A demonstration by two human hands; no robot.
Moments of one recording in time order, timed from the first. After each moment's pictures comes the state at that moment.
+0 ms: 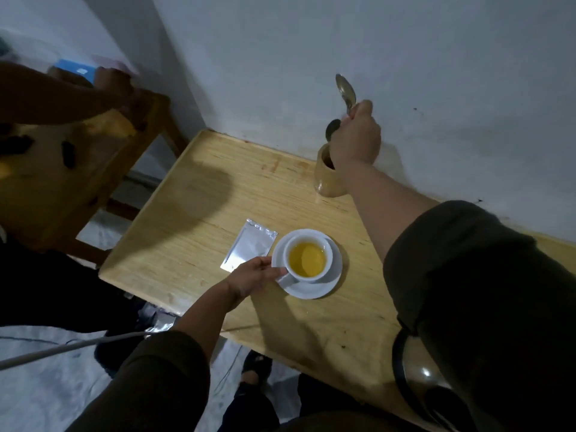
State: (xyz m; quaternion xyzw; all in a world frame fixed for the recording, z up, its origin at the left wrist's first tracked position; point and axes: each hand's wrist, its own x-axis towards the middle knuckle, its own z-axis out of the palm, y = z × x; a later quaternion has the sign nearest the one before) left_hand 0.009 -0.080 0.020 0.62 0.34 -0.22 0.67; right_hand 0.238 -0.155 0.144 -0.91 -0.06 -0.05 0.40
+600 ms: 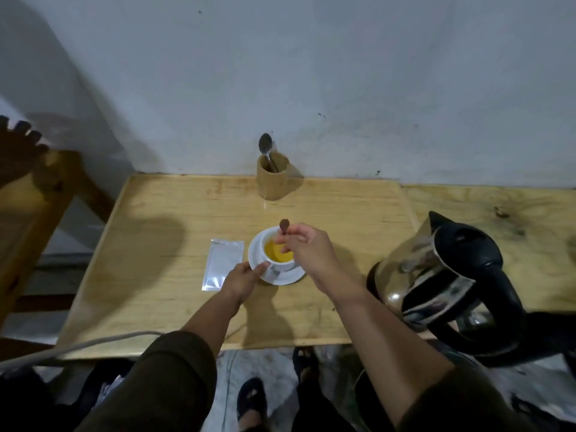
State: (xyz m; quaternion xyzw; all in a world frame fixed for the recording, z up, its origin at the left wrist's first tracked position) left_hand 0.001 -0.078 0.016 0.69 0.29 -0.20 0.63; right_hand 0.035 -0.220 0.119 -0.76 0.07 0.20 0.62
